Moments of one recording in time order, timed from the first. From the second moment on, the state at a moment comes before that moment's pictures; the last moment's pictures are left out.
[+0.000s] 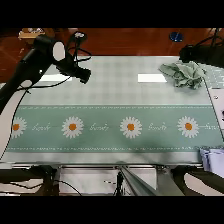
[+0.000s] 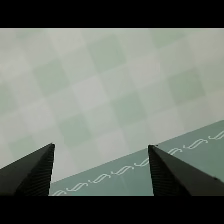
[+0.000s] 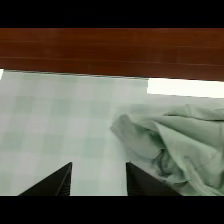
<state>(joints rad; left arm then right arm) -0.39 -1.54 1.59 1.62 -1.23 -1.55 -0.03 -1.21 1.27 -1.46 0.67 1.47</state>
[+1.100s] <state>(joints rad) -0.44 -1.38 1.87 1.62 -1.44 -1.53 -0.27 -1.69 1.36 -1.97 0.62 1.82</state>
